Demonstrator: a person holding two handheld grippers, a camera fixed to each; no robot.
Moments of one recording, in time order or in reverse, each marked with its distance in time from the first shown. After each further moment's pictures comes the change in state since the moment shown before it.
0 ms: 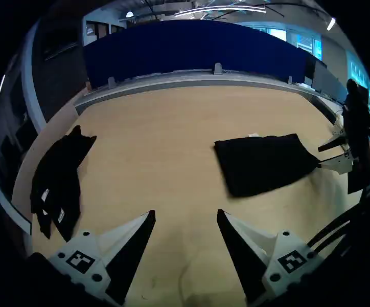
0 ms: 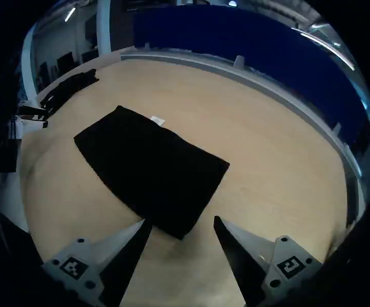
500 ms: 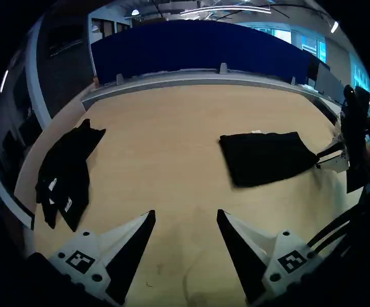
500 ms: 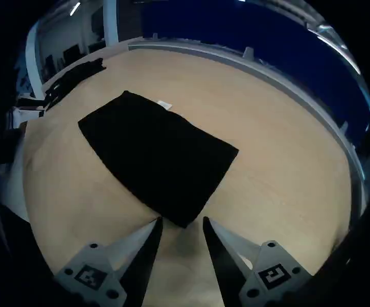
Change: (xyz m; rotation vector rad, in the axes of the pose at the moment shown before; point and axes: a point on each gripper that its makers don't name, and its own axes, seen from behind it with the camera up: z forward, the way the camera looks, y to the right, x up) left arm -0.014 -0.012 -0.023 0.024 -0.010 -0.023; right arm -0.017 -0.002 0.010 0.042 -0.056 -0.028
